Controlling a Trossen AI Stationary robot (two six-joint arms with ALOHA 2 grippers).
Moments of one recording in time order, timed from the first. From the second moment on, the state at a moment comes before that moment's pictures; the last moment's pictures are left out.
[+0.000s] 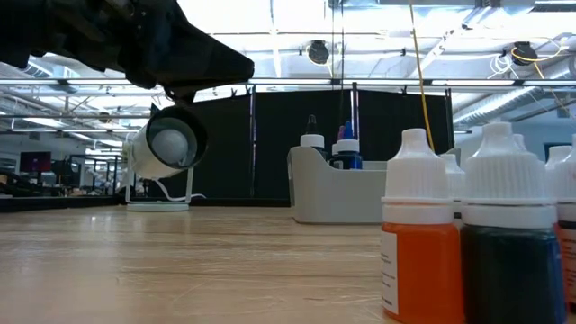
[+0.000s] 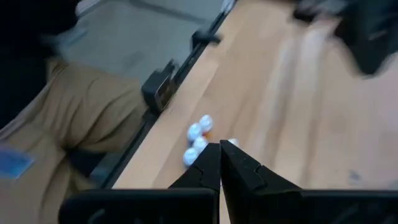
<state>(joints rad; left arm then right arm) -0.49 1.68 0.61 0.84 -0.44 -0.09 0.72 1.40 0.91 -0.12 0.24 0.18</state>
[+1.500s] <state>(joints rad) -0.49 1.68 0.61 0.84 -0.45 -0.16 0.64 1.70 0.79 0.27 0.21 0.20</state>
